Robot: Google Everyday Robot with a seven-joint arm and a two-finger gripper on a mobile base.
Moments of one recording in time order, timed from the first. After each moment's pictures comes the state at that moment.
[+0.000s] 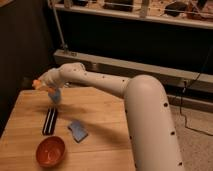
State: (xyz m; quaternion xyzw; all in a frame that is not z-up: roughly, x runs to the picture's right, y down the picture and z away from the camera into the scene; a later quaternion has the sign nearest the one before) arm -0.367 -0.051 0.809 -0.17 -0.46 0.16 0.86
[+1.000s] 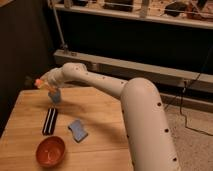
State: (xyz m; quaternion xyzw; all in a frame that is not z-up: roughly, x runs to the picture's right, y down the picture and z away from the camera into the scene) arm -0.363 -0.054 0.835 -0.17 -0.46 0.15 0.86
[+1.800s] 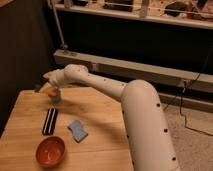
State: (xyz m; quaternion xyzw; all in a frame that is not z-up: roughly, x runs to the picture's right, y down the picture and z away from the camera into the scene) arm -0.357 -0.048 0.845 -0.16 -0.47 0.15 0.85
